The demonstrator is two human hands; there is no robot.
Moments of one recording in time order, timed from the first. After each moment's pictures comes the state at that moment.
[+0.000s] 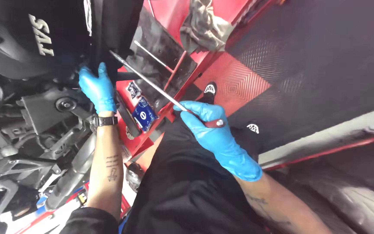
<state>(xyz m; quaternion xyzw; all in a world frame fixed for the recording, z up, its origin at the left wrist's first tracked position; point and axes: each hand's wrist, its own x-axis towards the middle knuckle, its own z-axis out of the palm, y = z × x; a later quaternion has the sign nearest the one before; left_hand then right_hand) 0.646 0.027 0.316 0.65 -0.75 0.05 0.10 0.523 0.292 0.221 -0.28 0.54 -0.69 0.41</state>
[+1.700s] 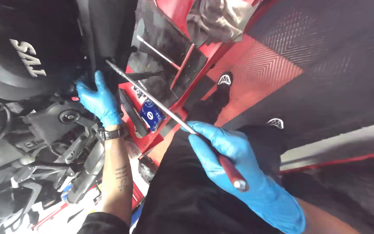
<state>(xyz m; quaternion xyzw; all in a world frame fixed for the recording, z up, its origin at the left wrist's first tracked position) 0.661 0.040 0.300 0.63 -0.74 0.08 0.19 0.514 0.310 0.238 -0.29 0.54 -0.68 0.40</state>
